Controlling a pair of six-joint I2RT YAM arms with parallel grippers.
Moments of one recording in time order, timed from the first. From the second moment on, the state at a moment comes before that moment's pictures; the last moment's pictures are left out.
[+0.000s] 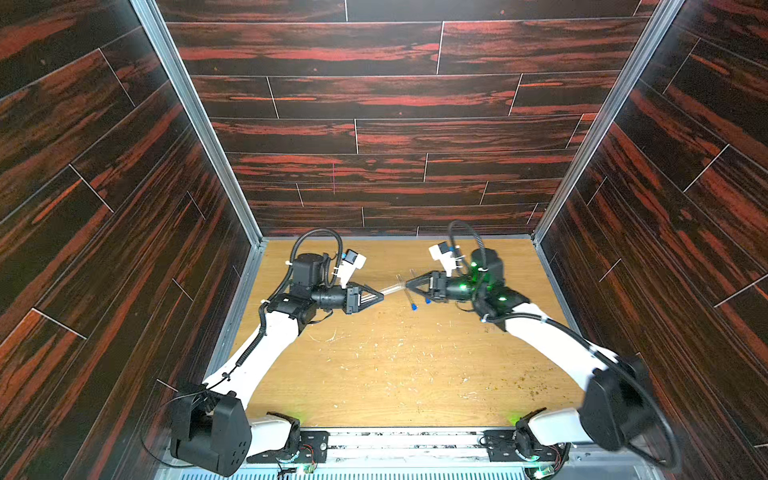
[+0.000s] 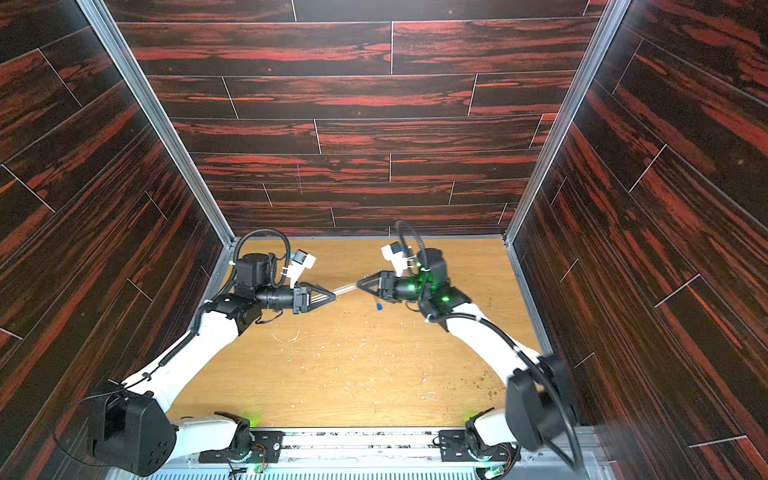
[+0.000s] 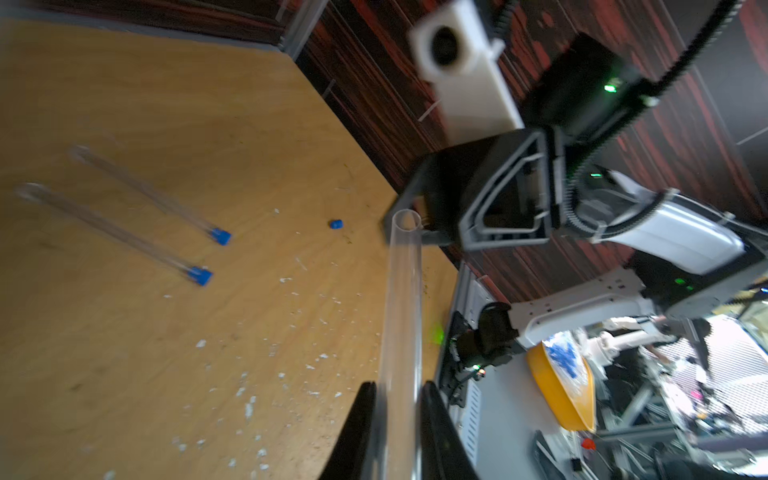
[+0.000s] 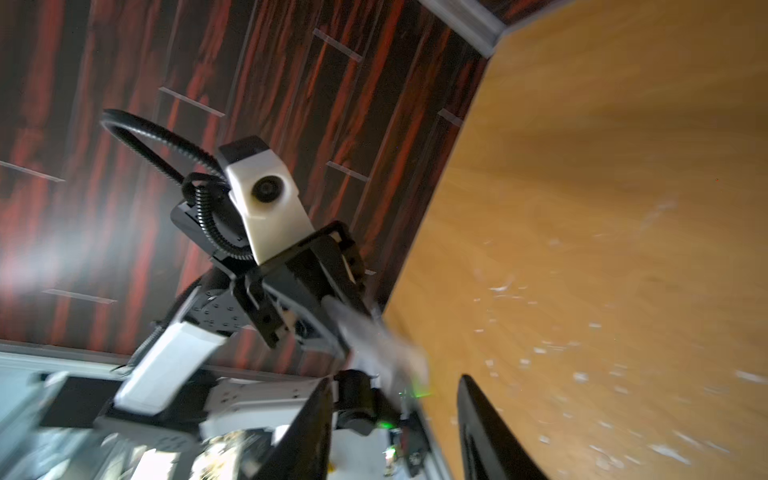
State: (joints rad) left arm -0.23 1.30 0.99 -0.21 1.06 -0.29; right arm 0.48 1.39 1.04 0.02 -0.84 0.79
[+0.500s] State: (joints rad) left arm -0.10 1.24 0.96 -0.36 0.99 -0.07; right arm 0.41 1.22 1.12 -0.70 -0.22 0.36
